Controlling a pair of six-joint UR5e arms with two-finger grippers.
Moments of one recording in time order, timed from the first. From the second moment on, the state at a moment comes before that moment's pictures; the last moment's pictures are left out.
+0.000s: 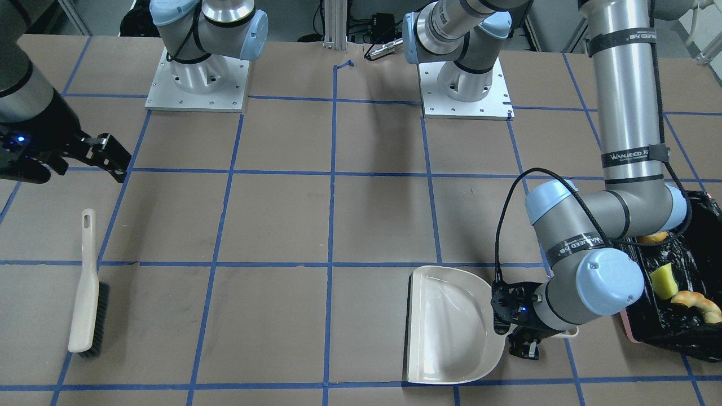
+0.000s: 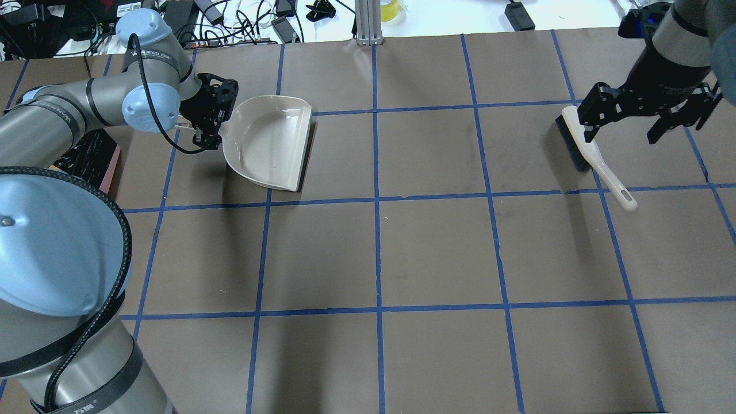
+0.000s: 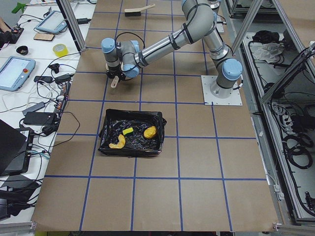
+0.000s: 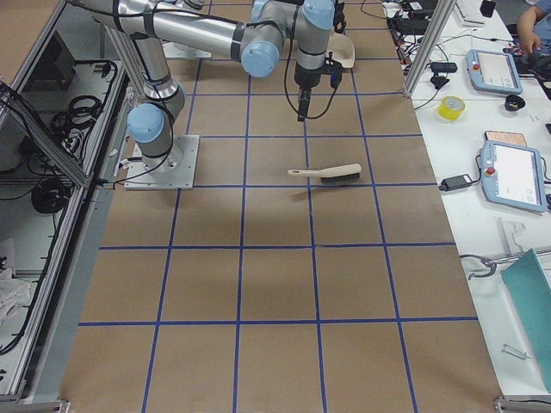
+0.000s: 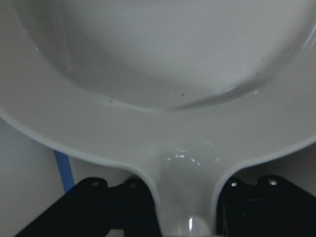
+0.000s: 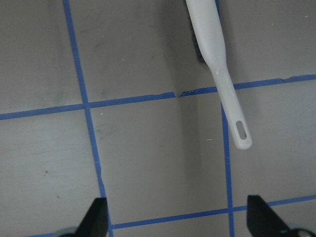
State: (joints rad) left arm -1.41 -2.22 -1.47 -1.03 1.54 1.85; right arm 1.38 -1.54 1.66 -1.67 -1.62 -0.07
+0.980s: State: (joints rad) left arm -1.41 -2.10 -1.46 -1.13 1.54 1.77; right arm 1.57 -1.58 1.66 -1.67 -1.61 0.07
